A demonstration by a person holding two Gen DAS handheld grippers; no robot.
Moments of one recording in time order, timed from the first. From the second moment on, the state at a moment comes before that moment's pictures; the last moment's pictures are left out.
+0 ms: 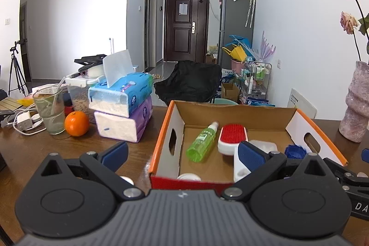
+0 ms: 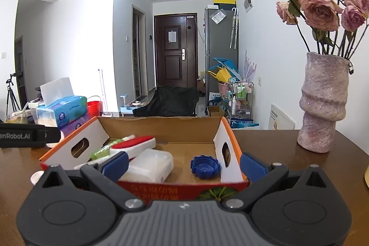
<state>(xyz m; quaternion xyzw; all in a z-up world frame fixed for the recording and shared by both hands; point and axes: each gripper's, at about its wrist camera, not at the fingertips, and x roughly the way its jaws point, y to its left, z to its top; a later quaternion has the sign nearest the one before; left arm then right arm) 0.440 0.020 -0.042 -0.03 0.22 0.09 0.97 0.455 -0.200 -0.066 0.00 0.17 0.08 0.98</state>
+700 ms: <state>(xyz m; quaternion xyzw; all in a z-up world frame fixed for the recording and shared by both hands) 0.369 0.020 -0.058 -0.04 0.25 0.09 0.96 0.381 -0.206 -0.082 -0.01 0.20 0.08 0.98</state>
